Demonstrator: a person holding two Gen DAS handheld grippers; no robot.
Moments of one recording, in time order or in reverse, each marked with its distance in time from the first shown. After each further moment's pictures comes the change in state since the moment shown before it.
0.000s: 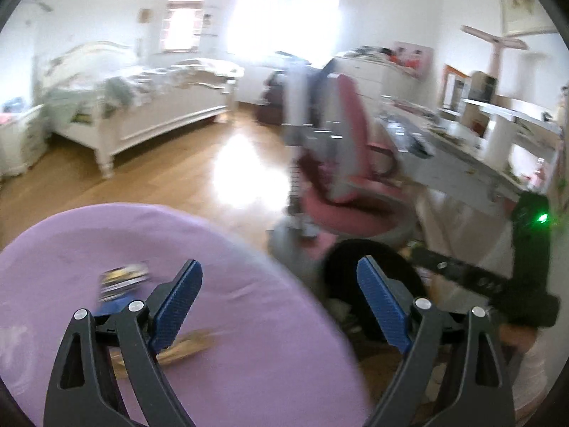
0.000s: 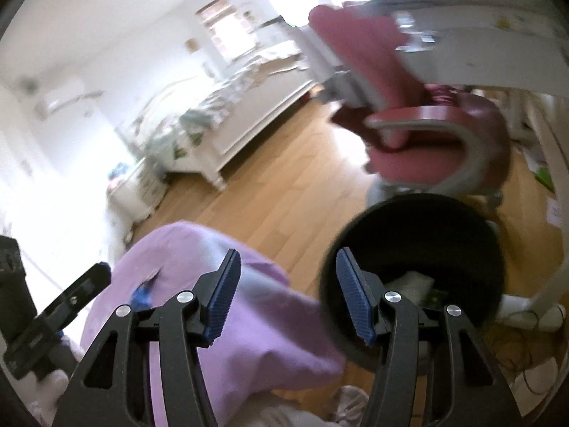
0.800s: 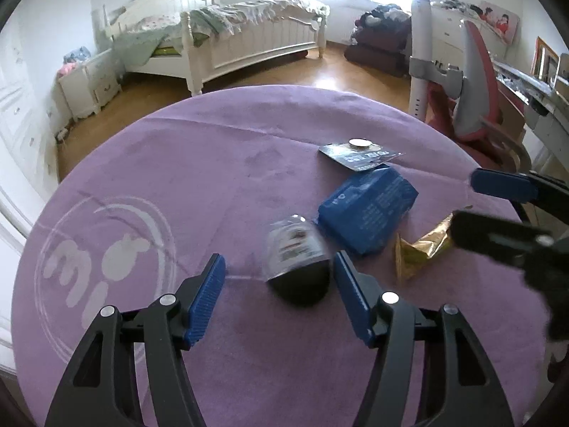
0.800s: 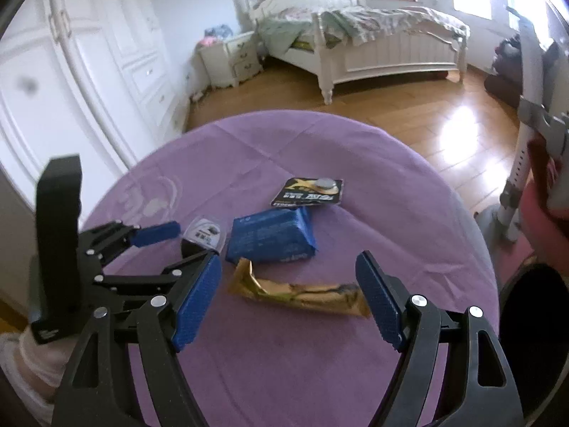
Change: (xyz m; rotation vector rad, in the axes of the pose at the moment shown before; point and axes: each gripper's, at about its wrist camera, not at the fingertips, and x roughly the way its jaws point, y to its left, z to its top) left arm 0.006 0.157 -0.067 -0.071 0.271 0.287; right arm 0.125 0.254 -0.074 -0.565 0.331 0.159
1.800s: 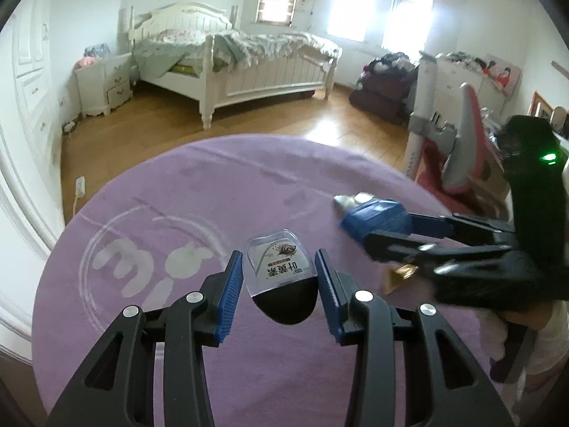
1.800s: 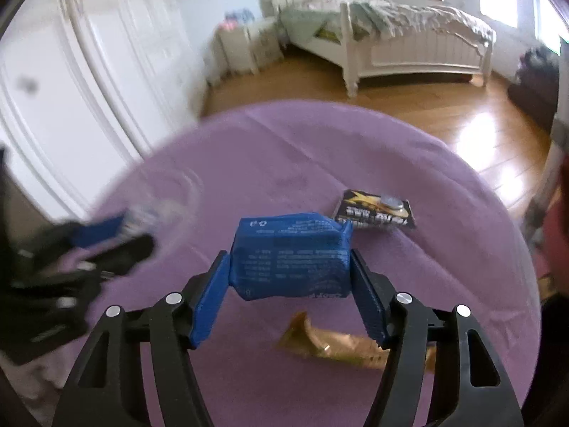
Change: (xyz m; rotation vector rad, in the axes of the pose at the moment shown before) left arm -0.070 0.045 -0.008 -0.137 -0.163 -0.067; right arm 0.028 0.020 0.029 -0.016 0.005 0.117
